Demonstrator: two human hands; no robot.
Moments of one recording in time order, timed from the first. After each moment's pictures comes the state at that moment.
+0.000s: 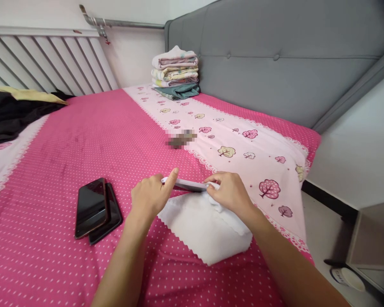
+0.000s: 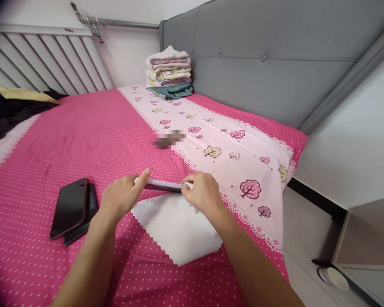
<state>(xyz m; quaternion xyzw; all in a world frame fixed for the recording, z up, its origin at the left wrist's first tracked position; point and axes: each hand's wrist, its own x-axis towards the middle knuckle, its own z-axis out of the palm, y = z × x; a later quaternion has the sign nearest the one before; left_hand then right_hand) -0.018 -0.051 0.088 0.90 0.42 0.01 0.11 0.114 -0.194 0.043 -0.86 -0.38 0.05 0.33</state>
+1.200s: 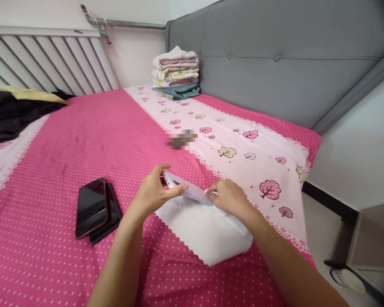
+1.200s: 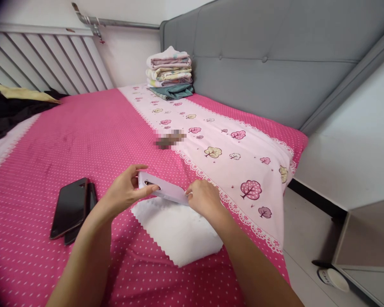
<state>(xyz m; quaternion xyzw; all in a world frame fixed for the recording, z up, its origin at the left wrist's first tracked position) -0.027 -0.034 0.071 0.86 0.28 0.14 0.40 0.113 -0.194 0.037 -0.90 -0.38 0.15 0.14</state>
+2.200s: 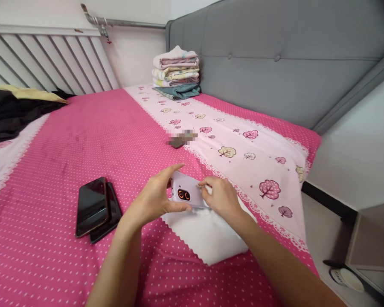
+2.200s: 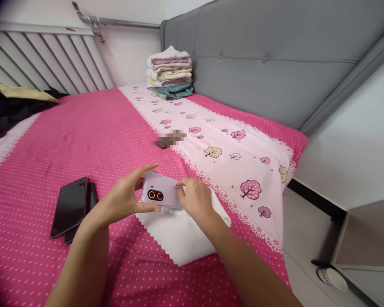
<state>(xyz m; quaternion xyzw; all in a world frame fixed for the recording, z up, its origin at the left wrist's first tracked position) -0.034 -0.039 0.079 0.91 0.12 0.11 0.37 0.096 -0.183 0.028 -0.87 -0.39 0.05 0.29</state>
